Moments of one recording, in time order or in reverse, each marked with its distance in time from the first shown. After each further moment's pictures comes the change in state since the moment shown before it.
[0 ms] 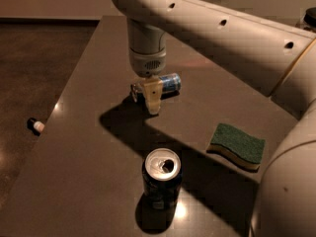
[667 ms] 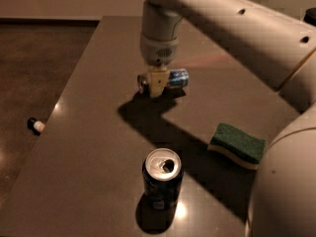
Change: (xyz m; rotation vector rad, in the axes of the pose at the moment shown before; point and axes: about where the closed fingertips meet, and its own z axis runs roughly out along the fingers) arm 0.021 -0.007 -0.020 -0.008 -0.092 0.041
